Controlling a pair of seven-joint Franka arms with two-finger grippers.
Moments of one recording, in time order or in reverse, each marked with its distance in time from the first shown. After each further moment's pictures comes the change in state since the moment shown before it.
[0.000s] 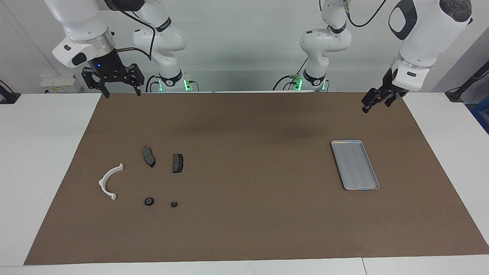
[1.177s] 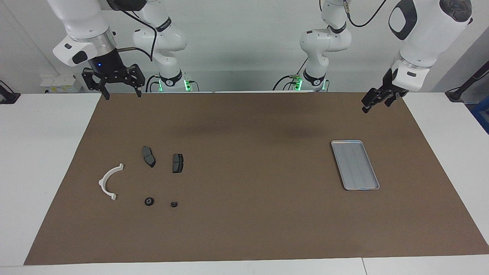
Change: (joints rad) left arm 0.000 0.000 0.000 0.000 0.000 0.000 0.000; right arm 0.004 0.006 0.010 -0.021 0.000 0.073 -0.001
